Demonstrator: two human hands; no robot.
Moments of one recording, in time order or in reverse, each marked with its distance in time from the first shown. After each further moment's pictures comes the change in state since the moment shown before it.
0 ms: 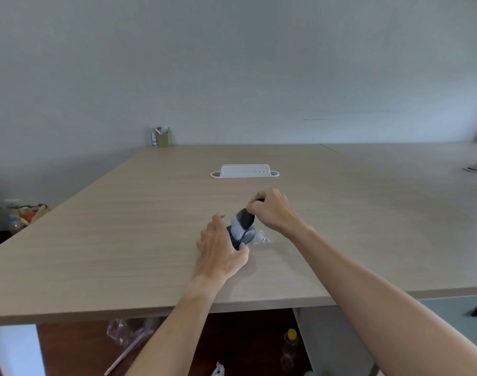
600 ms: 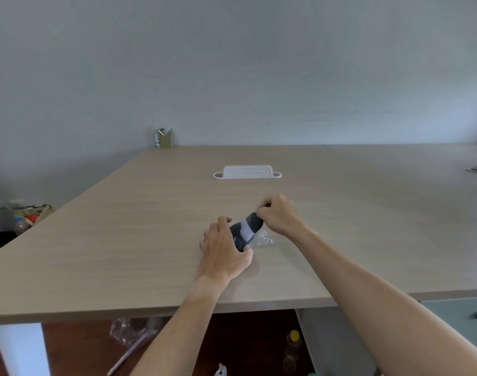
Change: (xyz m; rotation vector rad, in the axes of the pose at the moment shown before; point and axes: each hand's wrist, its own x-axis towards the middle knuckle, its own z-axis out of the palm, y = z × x) left_hand -0.002 0.000 0.001 0.043 -0.005 0.013; right_hand 0.004 0.017 0.005 0.011 -0.005 0.076
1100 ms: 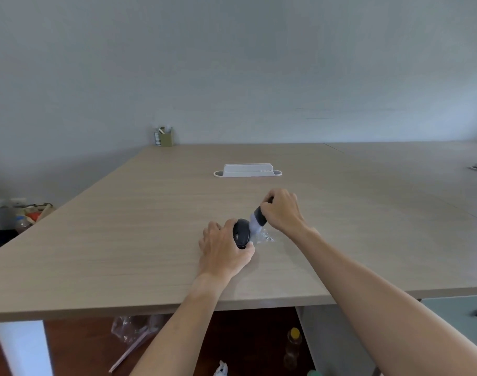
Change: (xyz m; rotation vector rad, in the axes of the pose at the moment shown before) left_hand 0.001 0.000 0.000 0.097 0.008 0.019; right_hand 0.003 0.000 0.000 -0.071 0.152 -0.064
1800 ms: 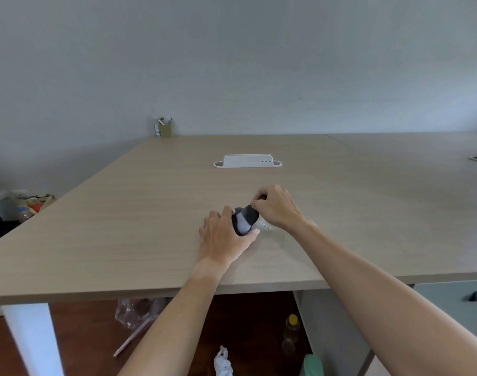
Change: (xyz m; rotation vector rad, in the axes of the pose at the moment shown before) left_hand 0.001 0.001 0.005 0.023 0.022 -0.039; right_hand -0.014 0.001 0.003 0.049 -0.174 -0.042
